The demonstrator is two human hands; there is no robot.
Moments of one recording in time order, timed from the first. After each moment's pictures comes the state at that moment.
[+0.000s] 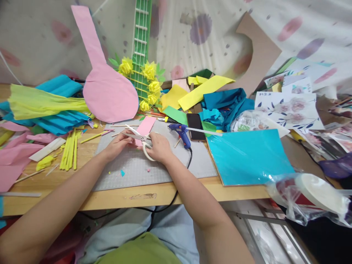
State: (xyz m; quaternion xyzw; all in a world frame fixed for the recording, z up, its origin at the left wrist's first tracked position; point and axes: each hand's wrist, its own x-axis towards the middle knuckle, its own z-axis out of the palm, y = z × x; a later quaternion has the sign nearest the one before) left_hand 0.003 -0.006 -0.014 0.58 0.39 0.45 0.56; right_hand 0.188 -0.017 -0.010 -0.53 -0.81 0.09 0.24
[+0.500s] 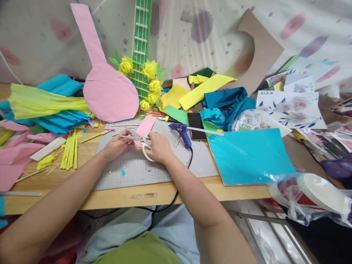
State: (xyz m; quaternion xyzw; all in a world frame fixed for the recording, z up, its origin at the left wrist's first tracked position) left_hand 0.002 -0.007 -0.013 0.52 0.33 0.46 0.64; right_hand 0.186 -0.017 -0.011 -0.49 -0.83 0.04 0.26
